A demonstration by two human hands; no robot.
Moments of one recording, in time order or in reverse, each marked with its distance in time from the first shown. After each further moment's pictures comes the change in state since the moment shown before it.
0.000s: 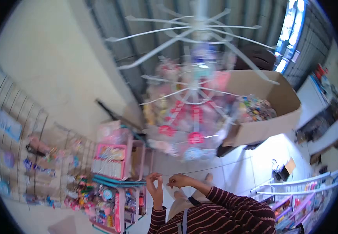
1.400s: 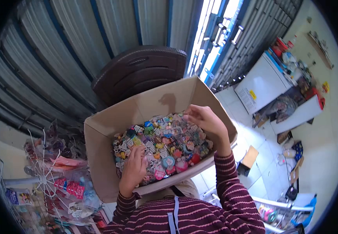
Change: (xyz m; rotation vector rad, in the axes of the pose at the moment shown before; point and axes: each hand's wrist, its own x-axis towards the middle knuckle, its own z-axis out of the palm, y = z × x) left_hand 0.060 0.071 0.568 0.522 -0.930 0.207; right_hand -0.416 0.131 -0.561 -0.107 1.012 0.034
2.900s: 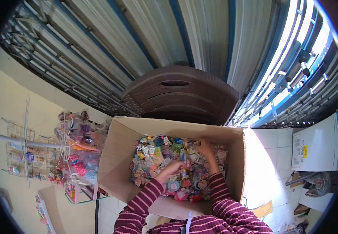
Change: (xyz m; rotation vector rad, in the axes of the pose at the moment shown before) left_hand 0.117 -0.043 0.147 -0.880 -0.057 -1.050; right_hand 0.133 0.228 0.133 0.082 -0.160 -0.125
